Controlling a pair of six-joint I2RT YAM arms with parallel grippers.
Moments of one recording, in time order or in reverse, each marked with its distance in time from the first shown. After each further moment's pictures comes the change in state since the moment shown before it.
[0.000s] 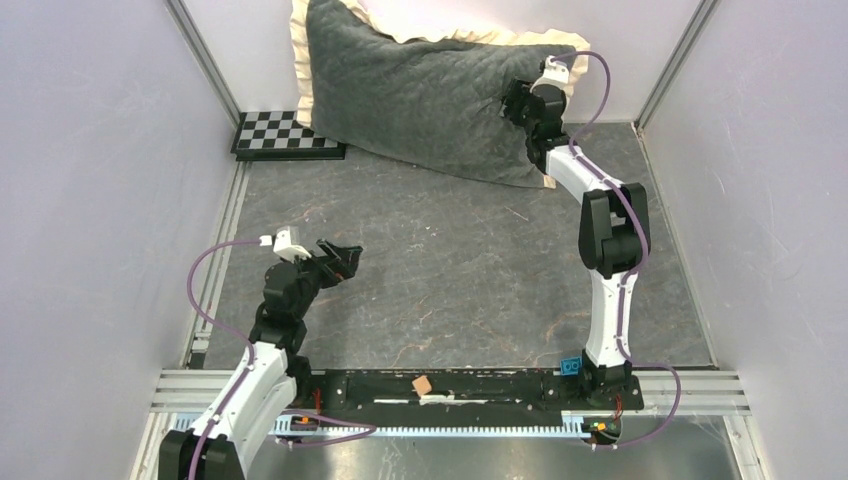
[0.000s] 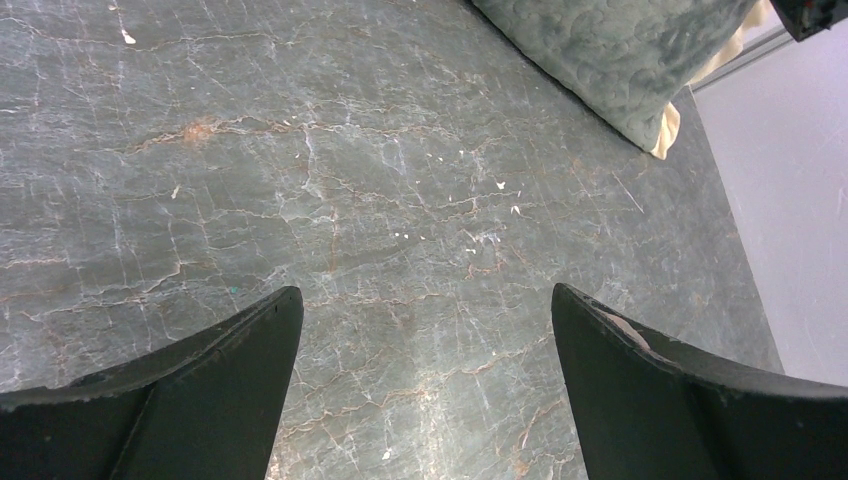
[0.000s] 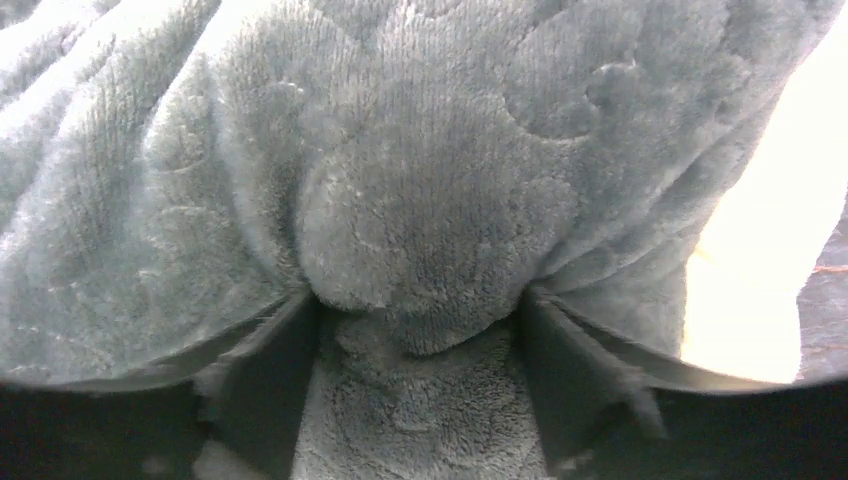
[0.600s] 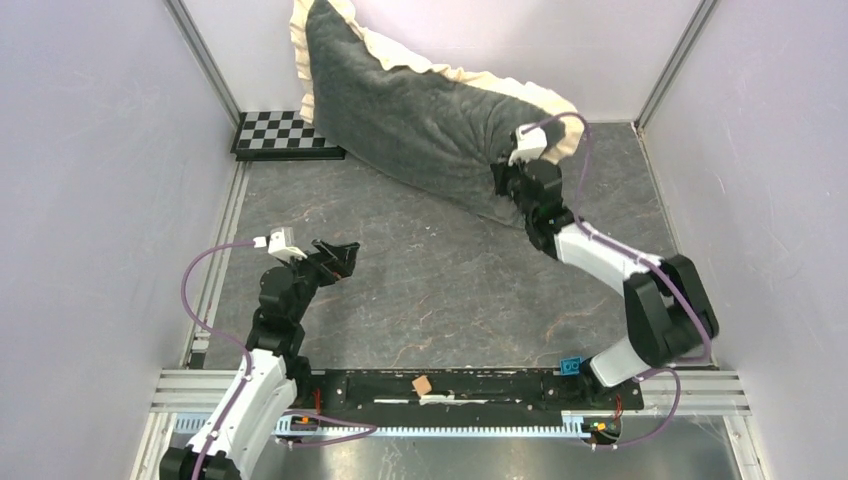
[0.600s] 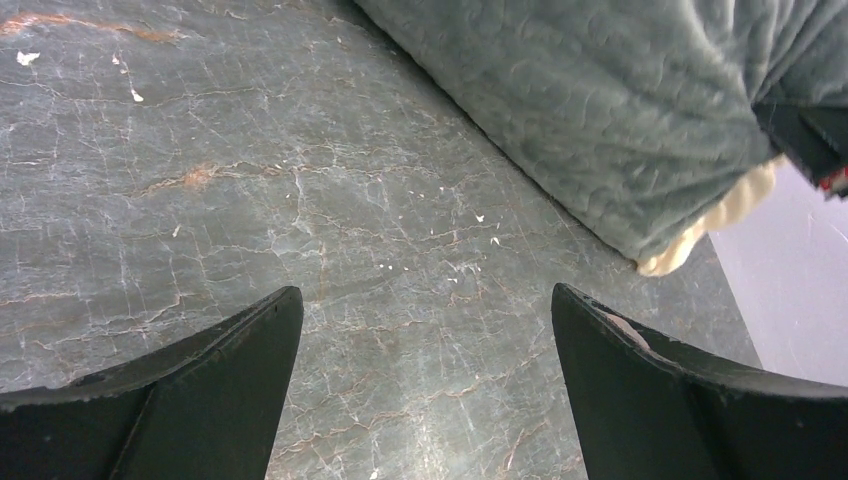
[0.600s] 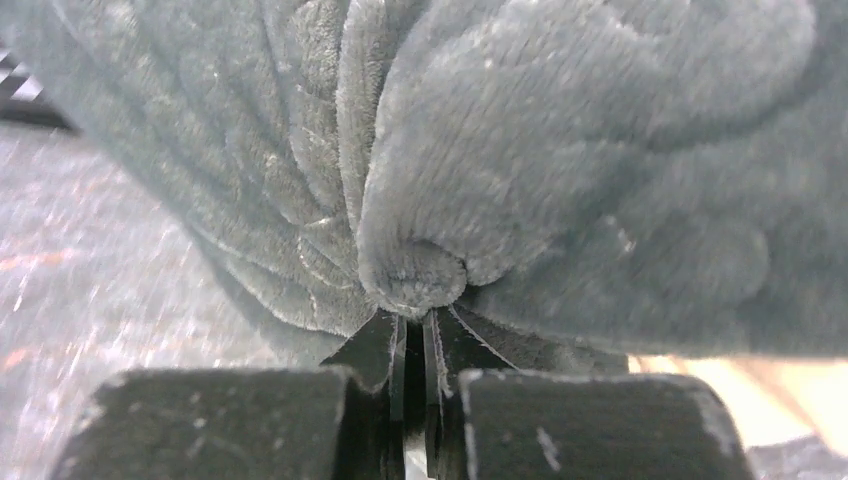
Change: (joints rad) left arm -0.001 -0.098 0.000 -0.016 -0.024 -0.001; right arm 0.202 -0.588 -0.756 0.181 -0.034 -0.199
